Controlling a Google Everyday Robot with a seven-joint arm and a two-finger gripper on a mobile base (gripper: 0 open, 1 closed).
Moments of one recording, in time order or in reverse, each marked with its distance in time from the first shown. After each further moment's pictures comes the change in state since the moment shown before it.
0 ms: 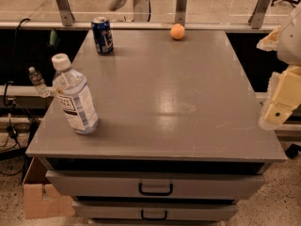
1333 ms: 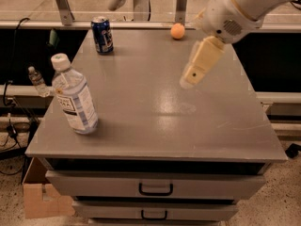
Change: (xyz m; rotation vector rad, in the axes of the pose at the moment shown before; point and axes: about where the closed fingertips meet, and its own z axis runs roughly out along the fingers) arm -0.138 -0.061 0.042 -0.022 -0.351 -0.037
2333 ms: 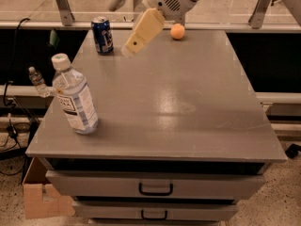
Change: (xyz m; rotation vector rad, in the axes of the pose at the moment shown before) arm -0.127 -0.035 0.047 -0.031 -0.243 0.028
